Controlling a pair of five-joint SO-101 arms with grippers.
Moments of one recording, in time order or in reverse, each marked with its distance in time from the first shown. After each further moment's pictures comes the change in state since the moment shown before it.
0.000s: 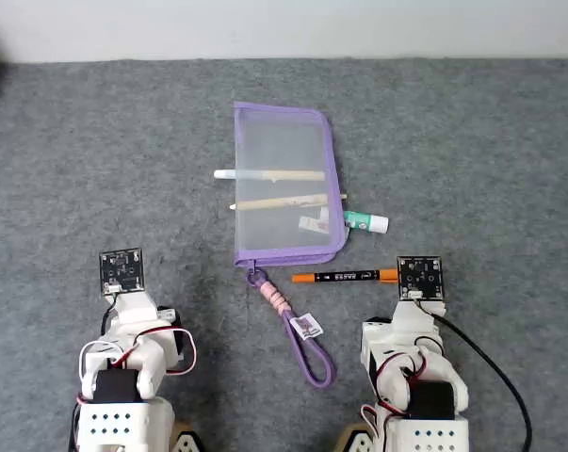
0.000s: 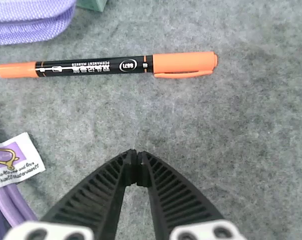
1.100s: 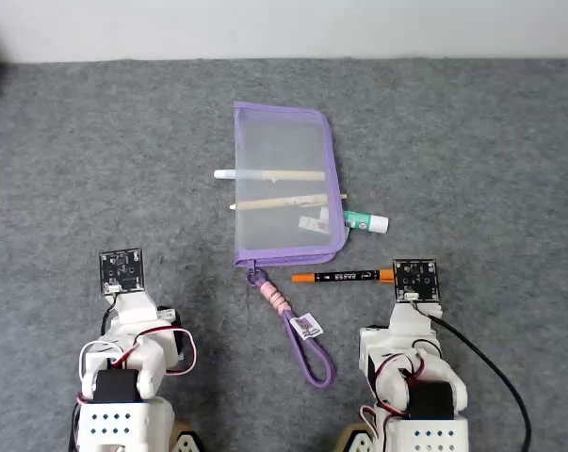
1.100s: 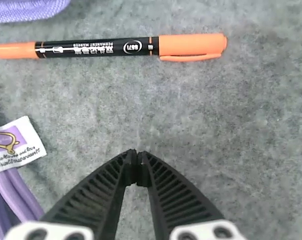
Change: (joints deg) left arm 0.0 0.0 0.0 0.0 0.0; right arm -1.0 0.0 0.0 3.2 -0.1
